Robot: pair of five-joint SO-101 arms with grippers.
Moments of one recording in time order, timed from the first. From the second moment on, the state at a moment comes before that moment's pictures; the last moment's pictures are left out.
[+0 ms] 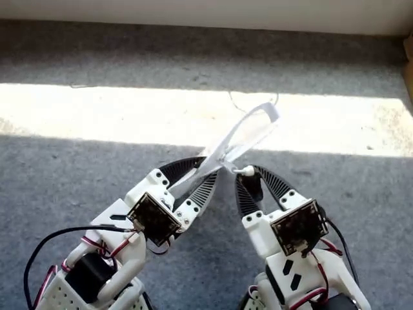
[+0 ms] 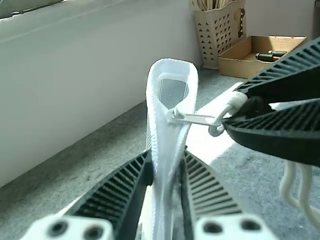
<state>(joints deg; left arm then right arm) 33.8 -91.0 69.1 40.0 -8.0 -24.9 -98.8 53.1 66.2 16.8</state>
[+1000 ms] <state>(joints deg) 33.6 -91.2 69.1 40.0 -7.8 -38.5 -98.8 49.0 65.8 14.3</state>
